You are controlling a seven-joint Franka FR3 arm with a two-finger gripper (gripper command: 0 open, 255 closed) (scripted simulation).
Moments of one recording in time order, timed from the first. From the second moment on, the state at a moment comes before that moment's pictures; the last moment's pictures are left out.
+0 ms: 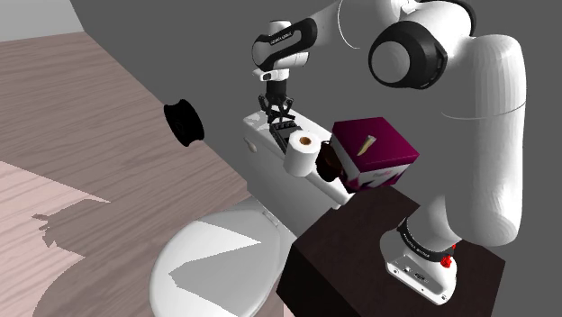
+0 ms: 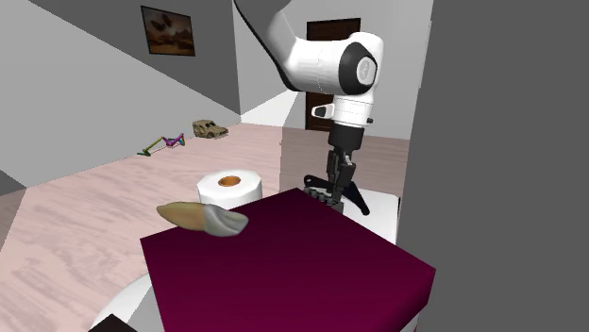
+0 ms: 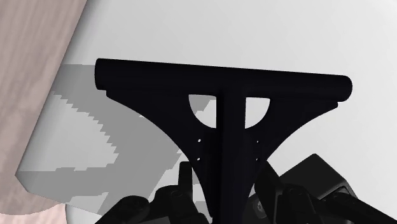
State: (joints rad) arm 0.22 0.60 -0.34 -1.60 0.29 1.97 -2.36
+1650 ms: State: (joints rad) arm 0.22 0.48 -0.36 -1.47 0.24 1.73 -2.31
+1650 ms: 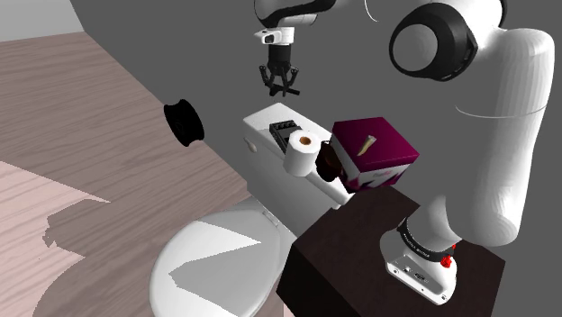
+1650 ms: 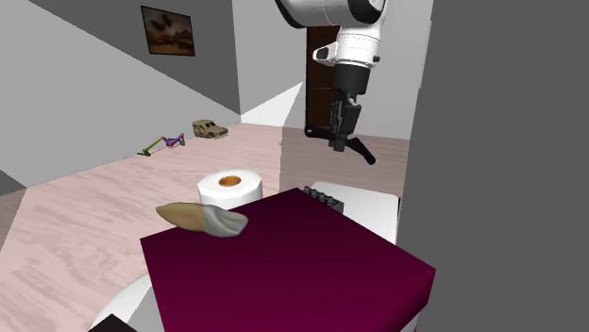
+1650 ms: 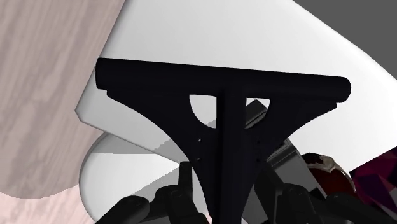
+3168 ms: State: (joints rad) arm 0.25 0.26 -0.39 -1.53 0.17 1.59 -2.29
